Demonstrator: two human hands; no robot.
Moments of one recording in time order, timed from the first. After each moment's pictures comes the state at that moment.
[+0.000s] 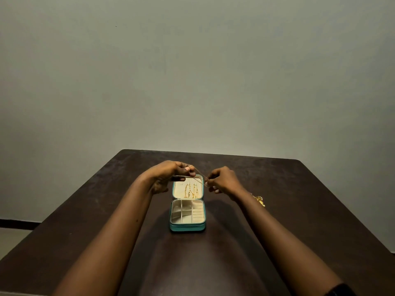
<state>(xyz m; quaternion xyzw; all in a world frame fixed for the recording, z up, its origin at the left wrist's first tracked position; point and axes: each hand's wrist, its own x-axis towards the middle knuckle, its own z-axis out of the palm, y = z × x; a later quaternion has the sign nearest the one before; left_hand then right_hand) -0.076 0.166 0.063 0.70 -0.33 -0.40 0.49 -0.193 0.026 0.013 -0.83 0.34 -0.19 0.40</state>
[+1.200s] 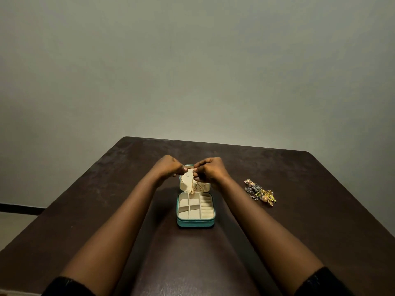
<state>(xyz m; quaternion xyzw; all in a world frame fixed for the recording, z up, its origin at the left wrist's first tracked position) -0.012 0.138 0.007 0.81 -0.36 -0.24 0.40 -0.129 0.045 0.002 -0.66 0.35 -0.22 0.63</state>
